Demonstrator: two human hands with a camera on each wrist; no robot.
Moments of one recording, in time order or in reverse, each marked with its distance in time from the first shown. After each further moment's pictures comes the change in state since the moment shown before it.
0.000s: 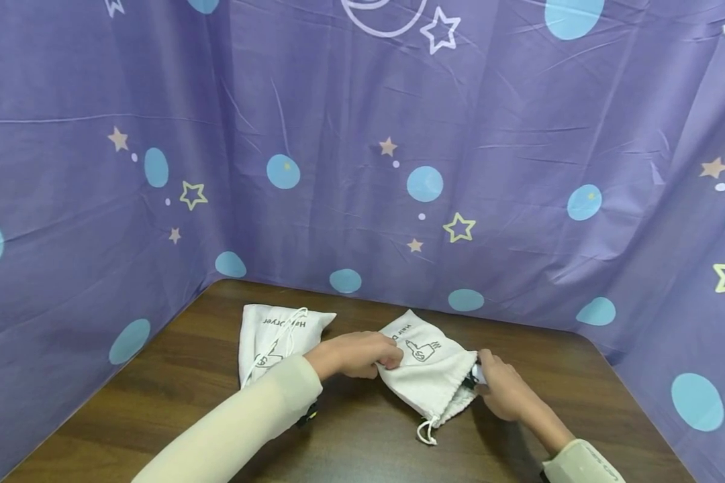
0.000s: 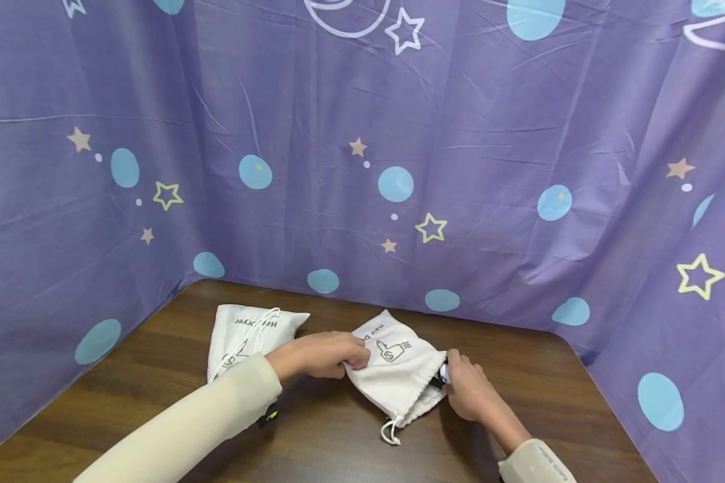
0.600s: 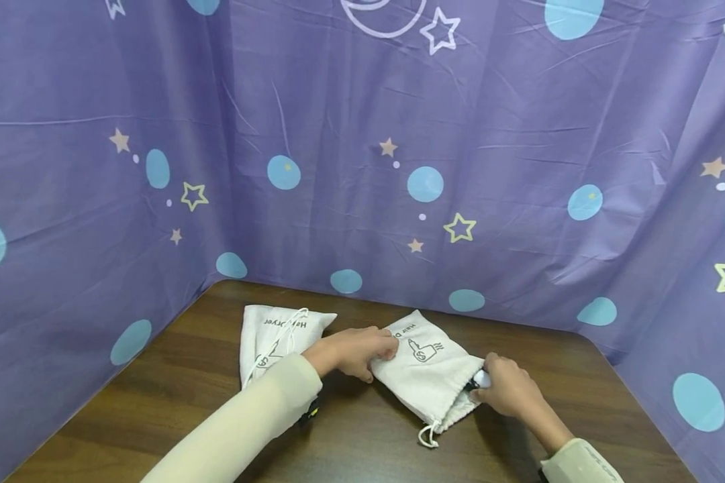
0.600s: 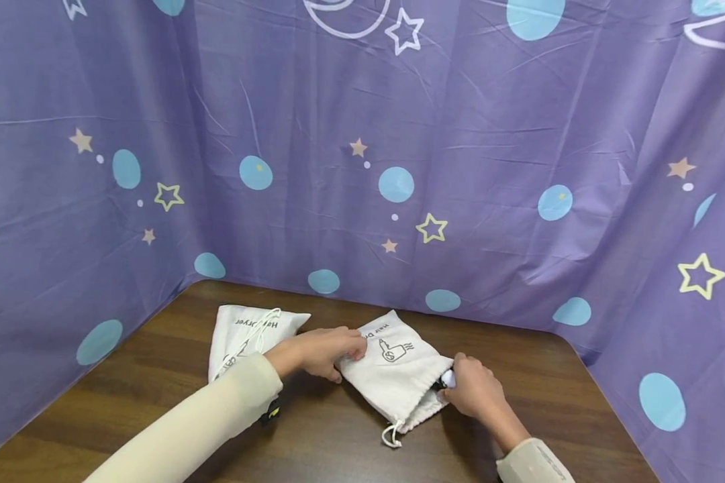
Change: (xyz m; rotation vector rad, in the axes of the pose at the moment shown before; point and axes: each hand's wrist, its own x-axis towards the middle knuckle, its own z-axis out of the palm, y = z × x) left_hand -0.004 -0.010 0.002 0.008 -0.013 -0.131; right_hand 0.004 -0.007 -0.005 -0.047 -0.027 0.248
